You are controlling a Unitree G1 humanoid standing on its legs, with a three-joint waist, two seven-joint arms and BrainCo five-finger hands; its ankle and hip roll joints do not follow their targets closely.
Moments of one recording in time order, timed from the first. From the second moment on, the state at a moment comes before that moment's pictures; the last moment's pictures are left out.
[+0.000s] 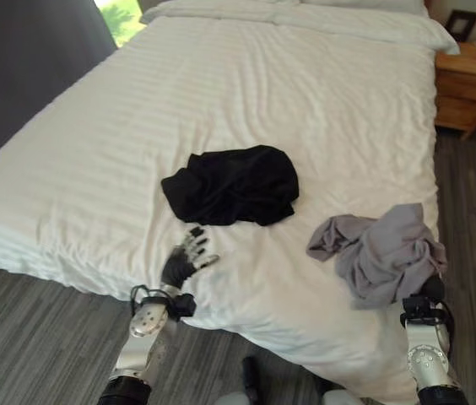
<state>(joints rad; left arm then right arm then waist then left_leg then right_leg) 0.01 0.33 0.14 0.24 -0.51 -0.27 0.12 0.04 -0.23 -0.12 0.23 0.98 -0.22 0.05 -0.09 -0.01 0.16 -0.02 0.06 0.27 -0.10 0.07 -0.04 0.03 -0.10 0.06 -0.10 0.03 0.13</state>
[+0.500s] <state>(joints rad) -0.34 0.87 0.14 0.56 -0.26 -0.27 0.23 0.20 -0.32 -0.08 0.17 0.89 -0.18 0.10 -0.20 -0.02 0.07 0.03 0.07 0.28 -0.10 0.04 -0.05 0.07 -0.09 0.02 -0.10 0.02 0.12</state>
